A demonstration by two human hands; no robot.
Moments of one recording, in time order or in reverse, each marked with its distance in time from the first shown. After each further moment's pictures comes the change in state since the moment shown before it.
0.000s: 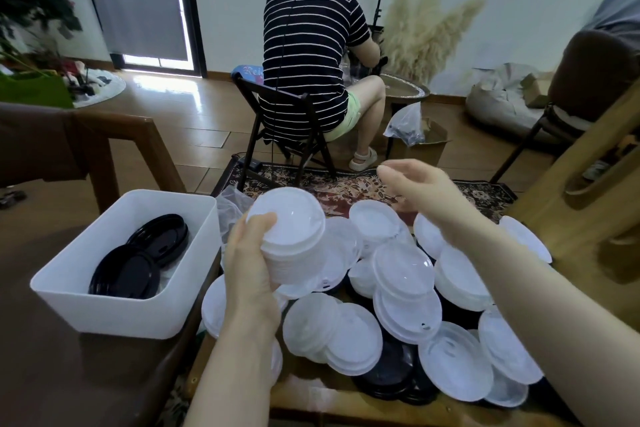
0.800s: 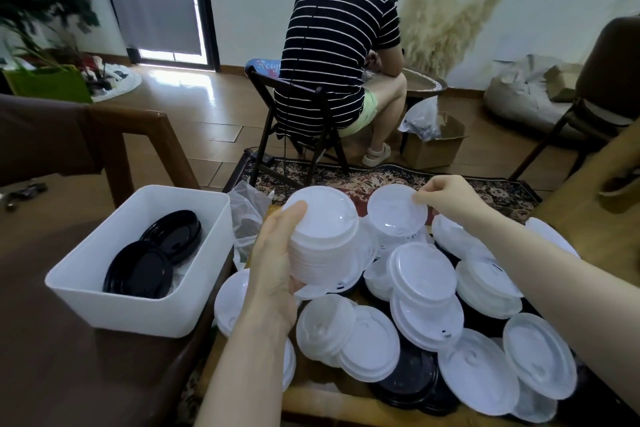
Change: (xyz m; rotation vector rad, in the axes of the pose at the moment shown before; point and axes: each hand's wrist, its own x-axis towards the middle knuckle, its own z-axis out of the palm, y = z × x) left_hand 0.004 0.000 0.005 0.078 -0.131 -0.058; right_hand 0.069 0.064 -0.013 -0.287 0.124 0.179
